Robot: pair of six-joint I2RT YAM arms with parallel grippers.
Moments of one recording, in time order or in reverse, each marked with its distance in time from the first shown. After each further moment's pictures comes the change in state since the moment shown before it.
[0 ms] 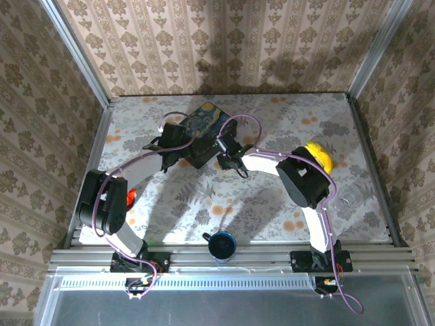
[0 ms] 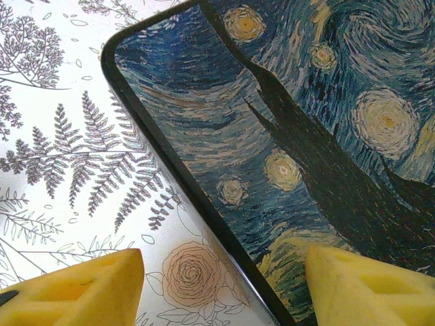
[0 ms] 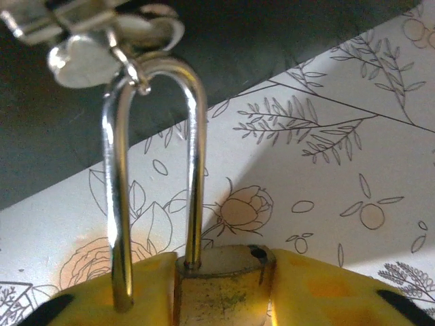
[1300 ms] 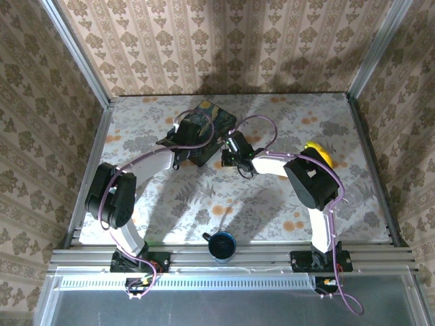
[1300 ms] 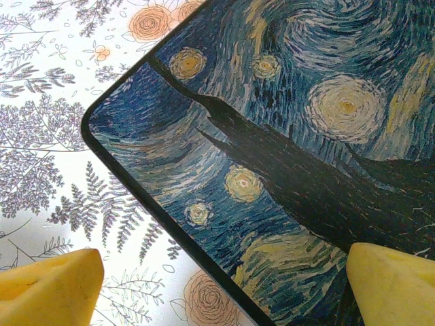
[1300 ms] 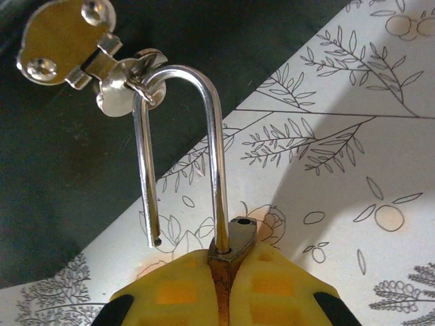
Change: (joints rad) left arm -0.120 0.083 0.117 -0.071 -0.241 0.172; right arm -0.058 -0.079 -0.162 0.265 -0.176 0.258
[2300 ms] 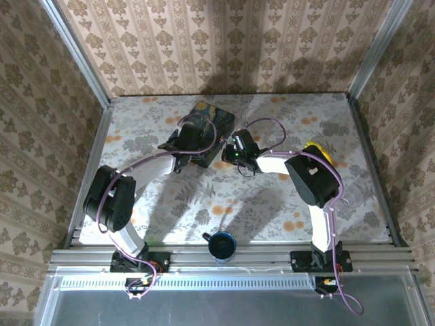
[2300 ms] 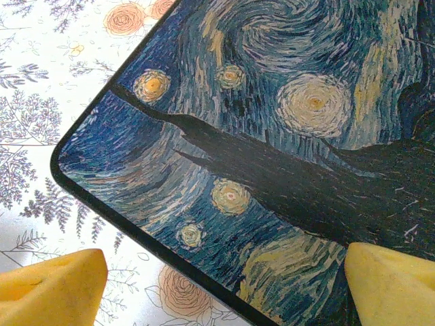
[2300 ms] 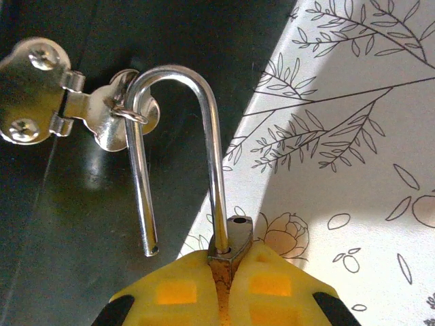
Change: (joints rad) left arm -0.032 -0.030 -0.047 0.039 0.023 -0.011; right arm -0.058 0.018 -0.030 0.122 -0.164 0.257
